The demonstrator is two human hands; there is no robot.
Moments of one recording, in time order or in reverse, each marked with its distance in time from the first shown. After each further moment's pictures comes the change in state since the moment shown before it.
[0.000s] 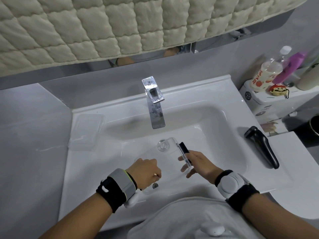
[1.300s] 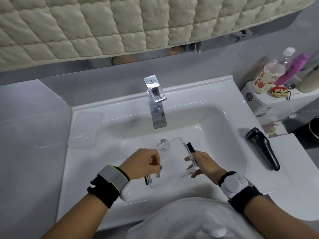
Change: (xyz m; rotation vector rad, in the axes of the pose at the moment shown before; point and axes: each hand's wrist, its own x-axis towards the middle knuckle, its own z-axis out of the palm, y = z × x) left_hand -0.005 -0.013 -0.015 -0.767 0.272 -0.070; right_hand 0.008 0.012 -0.013 0.024 0.080 0.071
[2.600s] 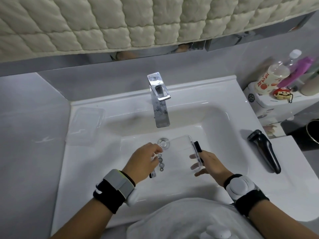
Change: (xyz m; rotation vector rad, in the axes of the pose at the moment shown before) left_hand 0.005 -0.010 0.015 0.193 0.276 0.122; right_hand -0.002 0.003 -0.010 0.023 0.061 -0.002
